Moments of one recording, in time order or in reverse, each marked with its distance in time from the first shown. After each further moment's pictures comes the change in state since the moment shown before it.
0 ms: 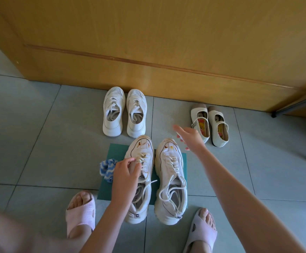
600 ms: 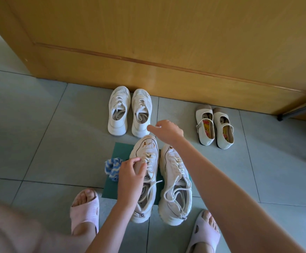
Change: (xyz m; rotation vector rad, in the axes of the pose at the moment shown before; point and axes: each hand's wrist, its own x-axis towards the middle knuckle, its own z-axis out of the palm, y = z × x) left_hand -0.006 0.007 -0.003 -0.053 0.032 -0.013; right_hand -0.004 -0.074 0.056 -0.475 -0.085 -0.136
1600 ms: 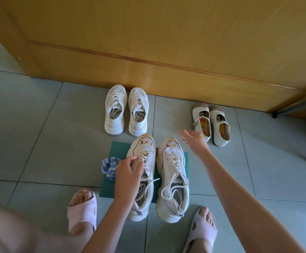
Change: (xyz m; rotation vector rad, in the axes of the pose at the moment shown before) left_hand 0.002 -0.001 0.002 0.016 -0.012 0.000; right_hand -0.026 0.092 -0.014 0.416 0.136 0.236
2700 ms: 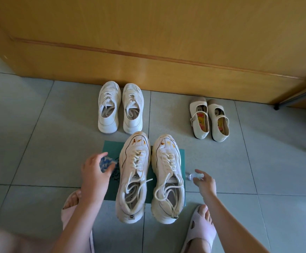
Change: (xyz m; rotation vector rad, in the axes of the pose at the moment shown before) left_hand 0.036 -0.045 -0.039 0.289 0.155 0.104; right_hand -0.020 0.181 0.040 0.271 0.115 0.308
